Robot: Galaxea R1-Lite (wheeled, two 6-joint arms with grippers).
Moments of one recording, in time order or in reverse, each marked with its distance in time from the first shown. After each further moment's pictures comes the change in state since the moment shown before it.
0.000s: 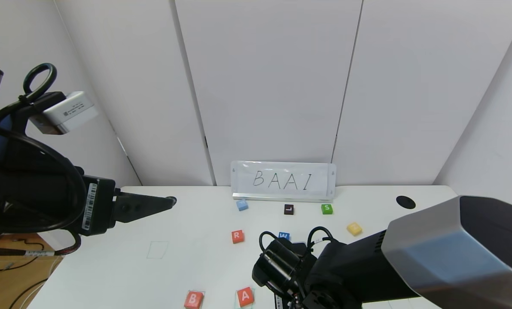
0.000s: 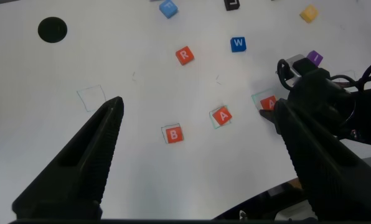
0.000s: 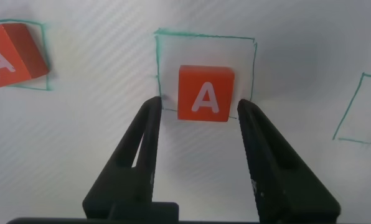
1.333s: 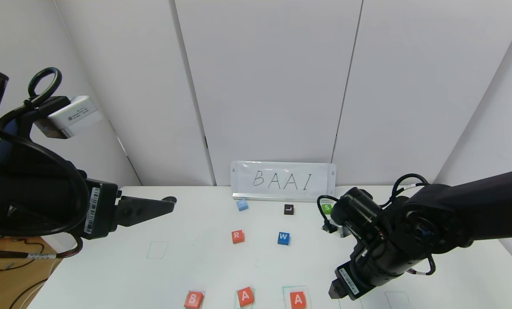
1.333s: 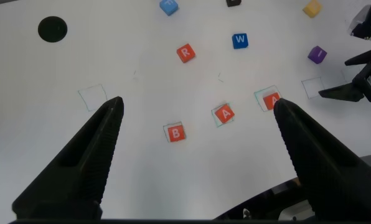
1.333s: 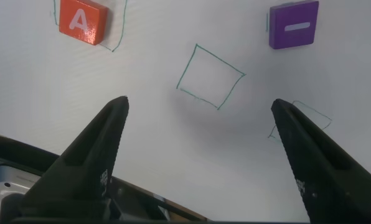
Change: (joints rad) left arm 0.000 0.002 0.014 -0.007 0.000 0.017; right arm -0.297 -0.285 0.132 0.181 0.213 -0.614
